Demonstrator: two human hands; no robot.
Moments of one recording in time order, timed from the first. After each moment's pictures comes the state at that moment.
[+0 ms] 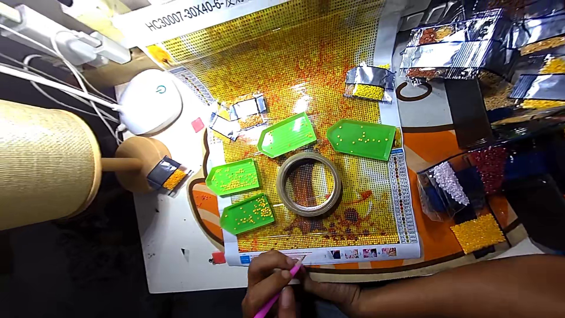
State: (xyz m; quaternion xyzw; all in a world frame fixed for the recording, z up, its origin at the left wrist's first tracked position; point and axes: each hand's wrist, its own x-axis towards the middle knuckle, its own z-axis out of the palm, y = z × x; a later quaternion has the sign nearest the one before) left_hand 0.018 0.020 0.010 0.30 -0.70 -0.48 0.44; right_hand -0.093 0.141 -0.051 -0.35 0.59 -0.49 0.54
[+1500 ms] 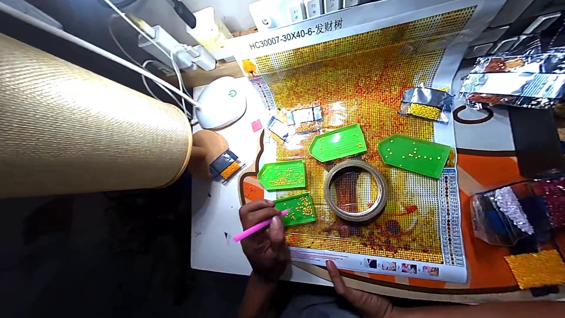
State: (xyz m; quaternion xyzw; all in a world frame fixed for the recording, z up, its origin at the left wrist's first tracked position) left_hand 0.038 -0.077 -0.004 0.36 -0.72 -0.35 0.47; right_hand -0.110 0.143 -0.022 -0.37 0.68 -0.37 0.52
